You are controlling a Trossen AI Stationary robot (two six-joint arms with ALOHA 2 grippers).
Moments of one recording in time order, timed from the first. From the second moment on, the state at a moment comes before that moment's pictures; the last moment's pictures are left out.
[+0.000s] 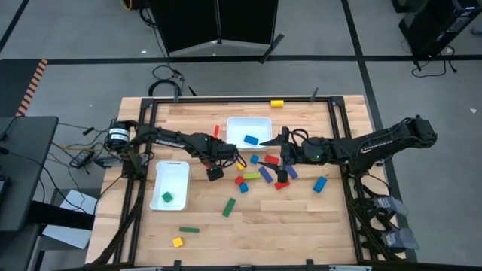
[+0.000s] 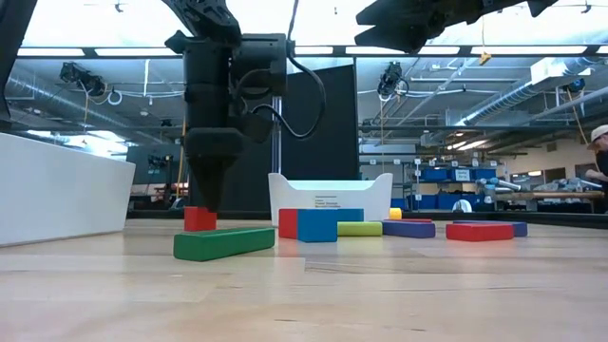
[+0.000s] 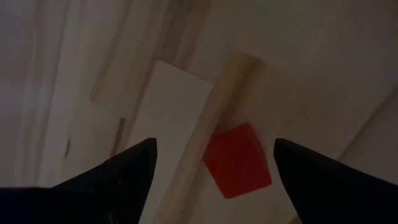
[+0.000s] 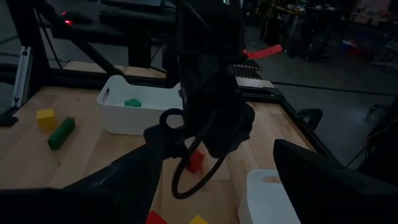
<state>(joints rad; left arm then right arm) 0.06 1.78 1.17 -0.88 -0.22 -0.35 0.13 1.19 0.73 0.22 0.28 -0.07</state>
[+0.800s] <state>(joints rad) 0.07 1.79 1.17 -0.89 -0.21 -0.45 0.13 1.19 0.73 0.22 0.28 -0.05</state>
